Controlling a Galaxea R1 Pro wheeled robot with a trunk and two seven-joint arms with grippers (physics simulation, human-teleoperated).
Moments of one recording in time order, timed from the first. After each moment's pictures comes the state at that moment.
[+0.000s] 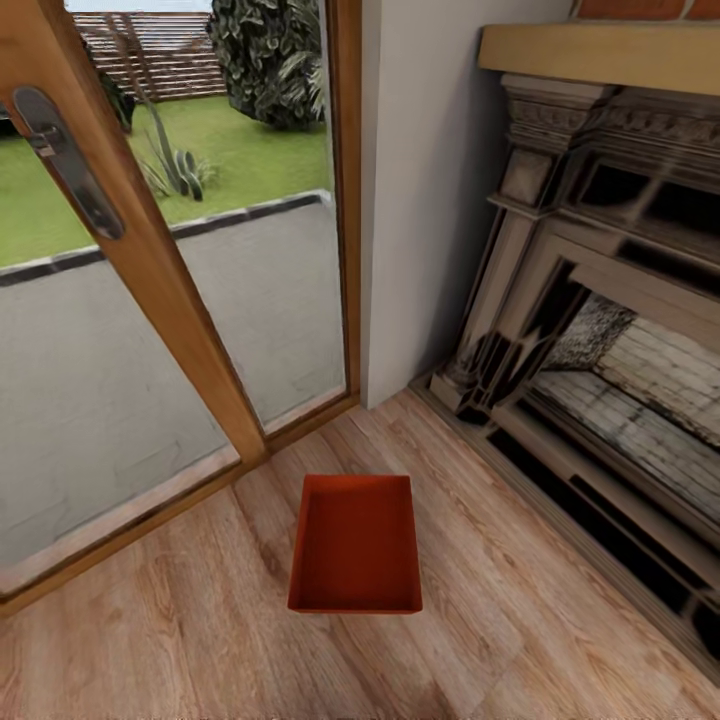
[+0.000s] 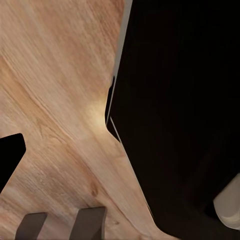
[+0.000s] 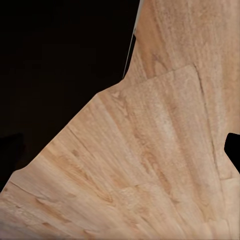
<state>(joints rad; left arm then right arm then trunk) -0.21 0.01 0.04 -0.01 0.18 -0.06 0.10 -0.09 -0.04 0.30 0.03 -0.11 -0.15 -0.03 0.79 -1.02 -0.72</state>
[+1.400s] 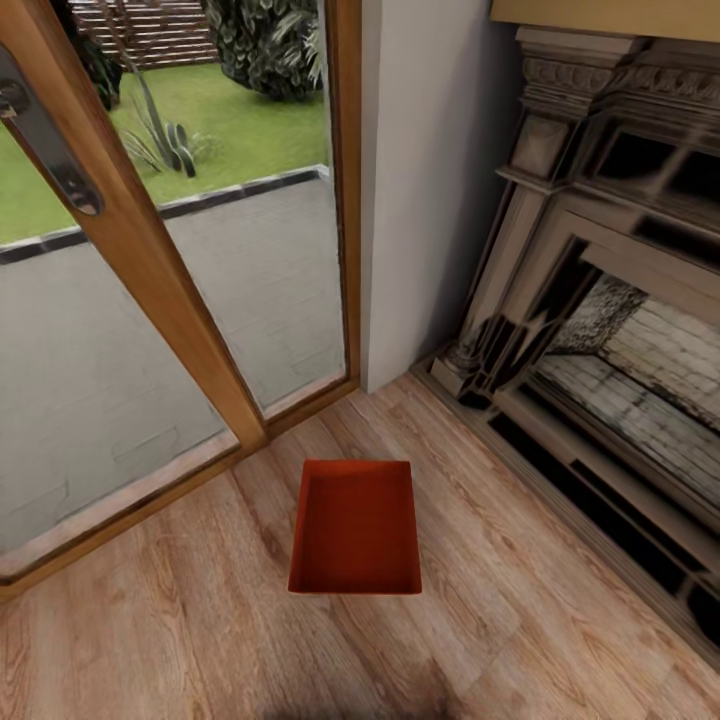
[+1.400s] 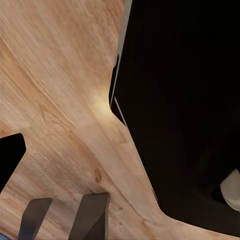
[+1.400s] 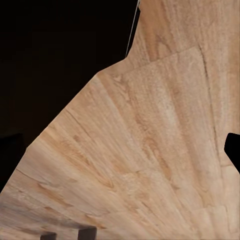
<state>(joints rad) -0.21 0.01 0.04 -0.01 0.18 -0.06 0.10 -0.09 -0.05 0.30 0.03 -0.11 -0.14 -0.04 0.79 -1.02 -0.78</state>
